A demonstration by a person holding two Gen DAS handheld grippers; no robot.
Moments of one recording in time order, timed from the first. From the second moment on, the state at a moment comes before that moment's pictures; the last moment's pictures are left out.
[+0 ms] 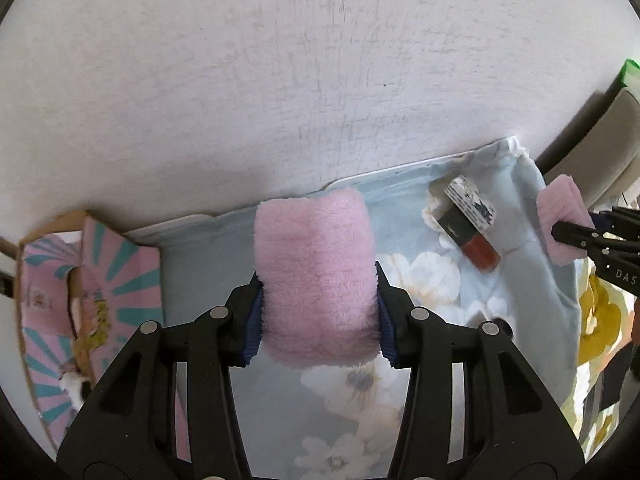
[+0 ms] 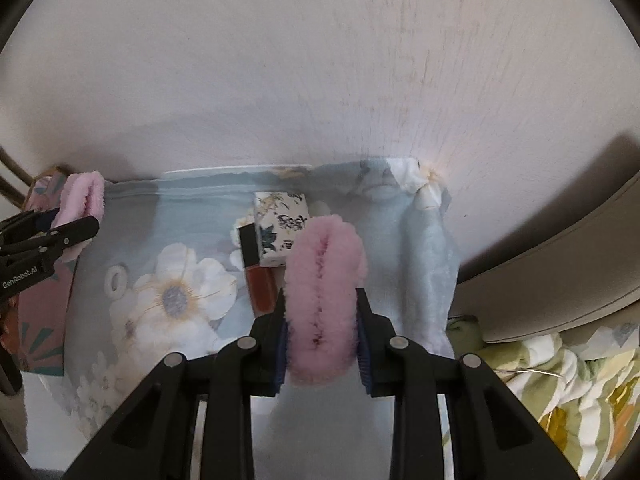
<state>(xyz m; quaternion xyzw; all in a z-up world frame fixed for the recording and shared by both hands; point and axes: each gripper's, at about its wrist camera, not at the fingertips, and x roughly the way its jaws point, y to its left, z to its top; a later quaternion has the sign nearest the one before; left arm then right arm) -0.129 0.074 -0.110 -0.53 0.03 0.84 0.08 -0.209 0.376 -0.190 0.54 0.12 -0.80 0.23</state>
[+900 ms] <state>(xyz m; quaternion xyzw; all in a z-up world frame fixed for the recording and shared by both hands) -0.049 -0.020 -0.023 -0.48 -0.01 0.88 0.00 -0.180 0.225 -0.096 0.47 0.22 -0.74 0.43</state>
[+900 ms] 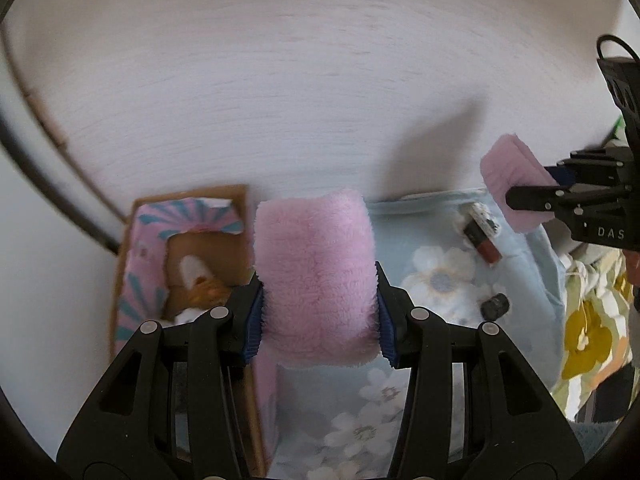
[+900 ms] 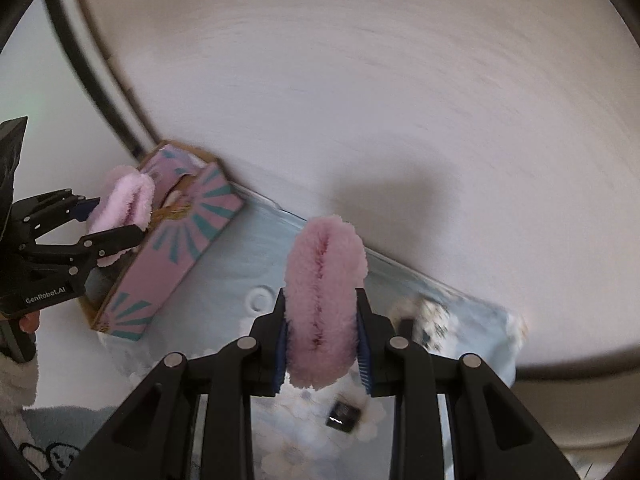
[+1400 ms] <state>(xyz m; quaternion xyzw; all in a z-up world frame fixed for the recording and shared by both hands) 0.003 -0.101 -0.030 -0.49 -0.06 0.87 -0.09 -0.127 0.093 -0.093 0.43 0.29 -0.68 0.53</state>
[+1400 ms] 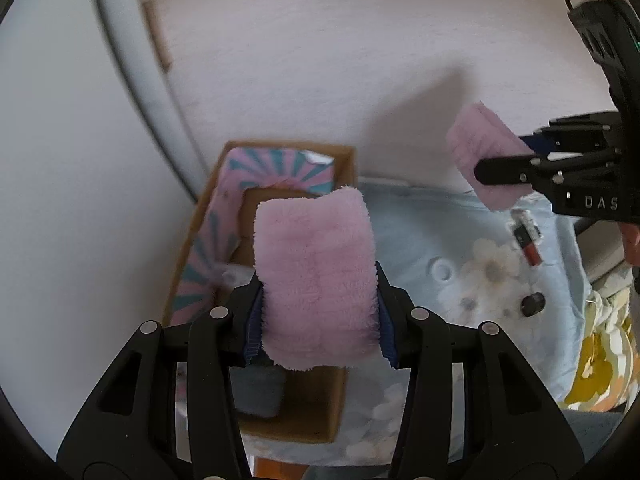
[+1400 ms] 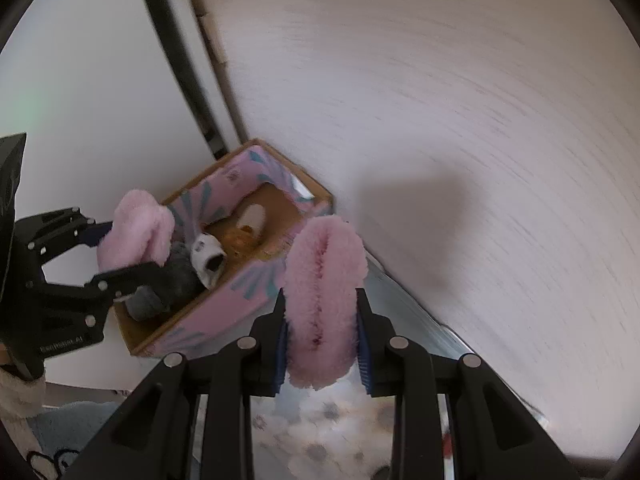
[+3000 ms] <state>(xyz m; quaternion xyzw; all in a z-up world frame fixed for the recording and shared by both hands) 0.049 -0.134 -0.072 -0.50 -0.05 0.86 -0.14 -0.035 -0.049 -0.172 0.44 0.36 -0.57 0.59</state>
